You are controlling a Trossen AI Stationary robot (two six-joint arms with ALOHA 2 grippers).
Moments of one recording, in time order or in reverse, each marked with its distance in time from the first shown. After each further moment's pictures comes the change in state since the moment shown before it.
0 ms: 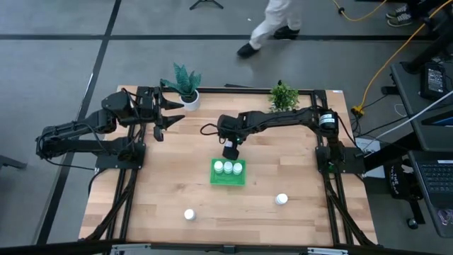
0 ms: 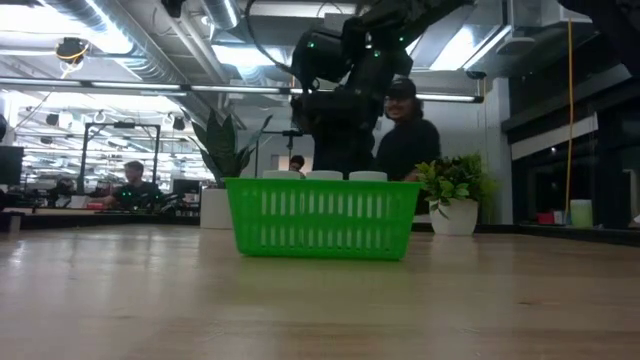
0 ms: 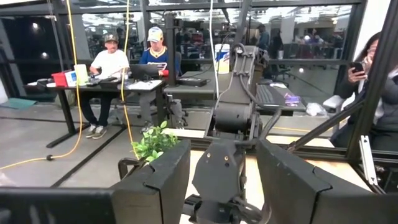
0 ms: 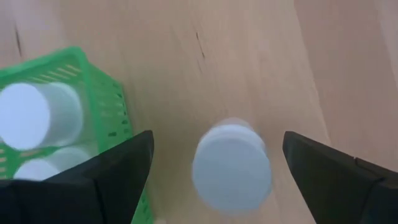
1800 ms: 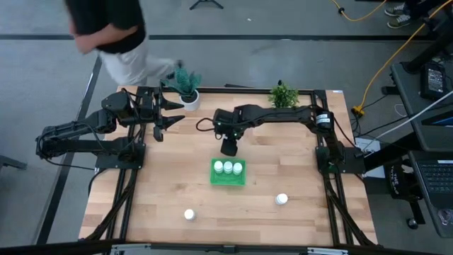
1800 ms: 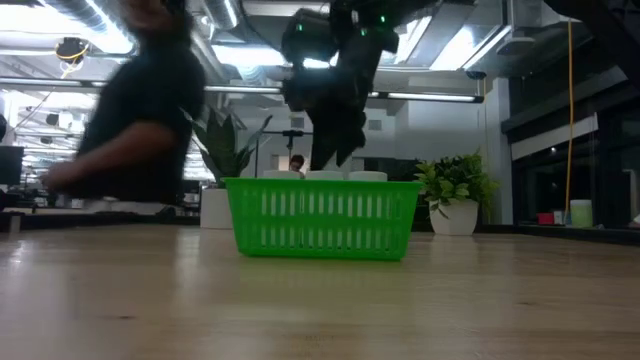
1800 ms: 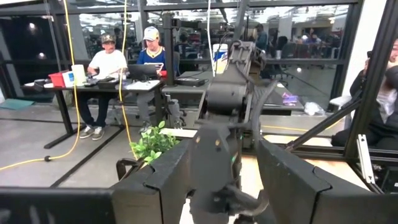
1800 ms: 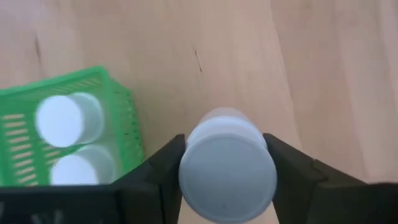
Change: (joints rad) left arm 0.000 0.000 0.000 0.000 0.008 0.003; right arm -0.004 0.041 0.221 -0.230 0.016 -0.064
